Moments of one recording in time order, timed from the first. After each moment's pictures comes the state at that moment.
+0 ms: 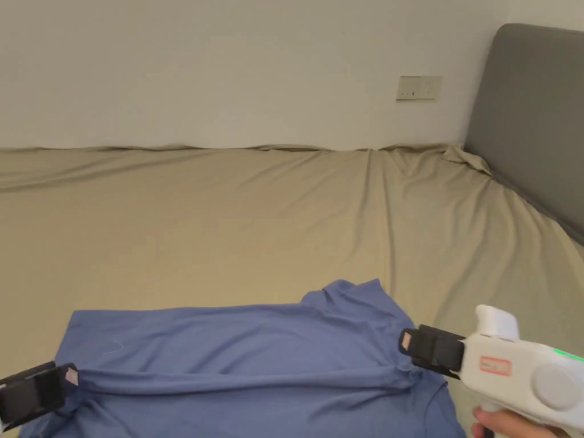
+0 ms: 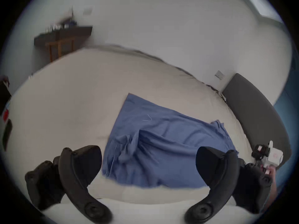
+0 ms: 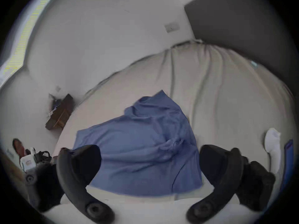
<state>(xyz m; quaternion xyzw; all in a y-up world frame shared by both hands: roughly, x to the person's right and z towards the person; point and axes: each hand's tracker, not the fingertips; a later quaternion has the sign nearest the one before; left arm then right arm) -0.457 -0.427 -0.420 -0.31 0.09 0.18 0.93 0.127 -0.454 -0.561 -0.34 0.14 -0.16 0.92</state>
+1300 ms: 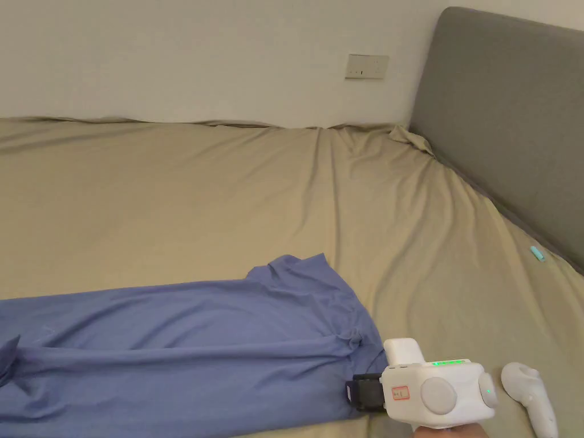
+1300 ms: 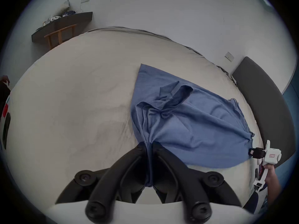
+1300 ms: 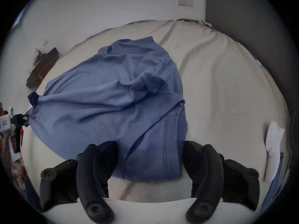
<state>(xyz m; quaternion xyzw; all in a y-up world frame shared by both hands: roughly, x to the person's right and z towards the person) -0.469 -0.501 -0.438 -0.42 0.09 0.20 0.88 0.129 -0.565 -0.578 -0.47 0.12 0.01 0.87</state>
